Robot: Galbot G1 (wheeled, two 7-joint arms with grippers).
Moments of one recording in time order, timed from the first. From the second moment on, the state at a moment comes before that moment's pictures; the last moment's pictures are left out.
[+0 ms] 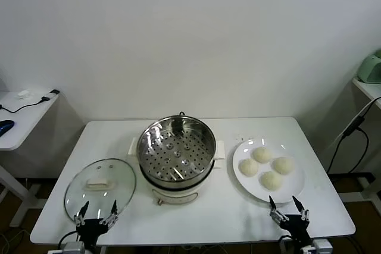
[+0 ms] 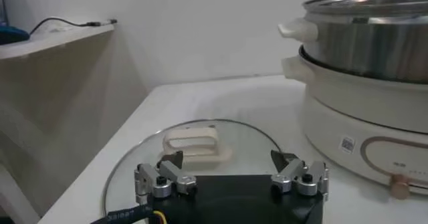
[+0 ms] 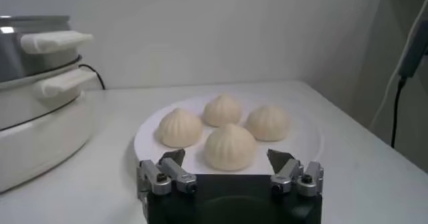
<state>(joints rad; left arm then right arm) 1.74 -1.43 -0.68 -2.00 -0.11 0.16 -0.06 -1.63 1.20 0.61 1.86 0.35 -0.03 0.02</state>
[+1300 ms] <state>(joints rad) 1.72 -1.40 -0.67 -2.00 -0.15 0.14 -0.06 0.24 0.68 -1.01 1.15 0.24 -0.11 -1.03</state>
